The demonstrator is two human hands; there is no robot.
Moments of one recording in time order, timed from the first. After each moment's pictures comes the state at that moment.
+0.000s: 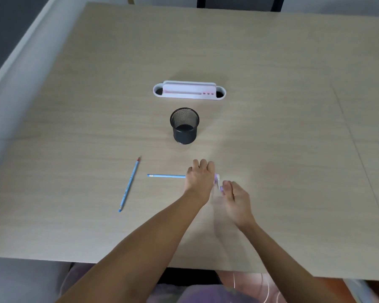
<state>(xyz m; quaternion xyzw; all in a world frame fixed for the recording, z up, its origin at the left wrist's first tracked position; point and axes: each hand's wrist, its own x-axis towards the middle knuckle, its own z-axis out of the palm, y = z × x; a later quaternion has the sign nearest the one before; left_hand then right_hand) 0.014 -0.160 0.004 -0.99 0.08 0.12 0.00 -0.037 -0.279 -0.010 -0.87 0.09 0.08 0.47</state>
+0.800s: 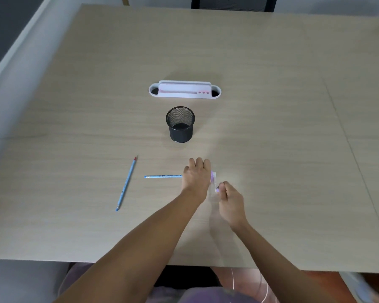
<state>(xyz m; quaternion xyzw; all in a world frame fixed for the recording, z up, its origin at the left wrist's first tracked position) 0.009 -0.162 0.005 -0.99 0.08 0.11 0.02 -0.046 -0.275 -0.012 -0.89 0.12 0.08 0.44</state>
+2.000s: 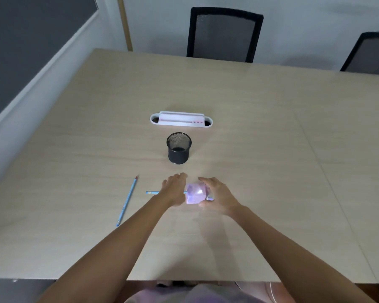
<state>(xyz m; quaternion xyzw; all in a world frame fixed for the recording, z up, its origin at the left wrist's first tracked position) 0.017 -0.092 0.037 -0.95 0.05 0.23 -0.21 0.007 -0.277 0.027 -0.92 -0.13 0.16 0.32</state>
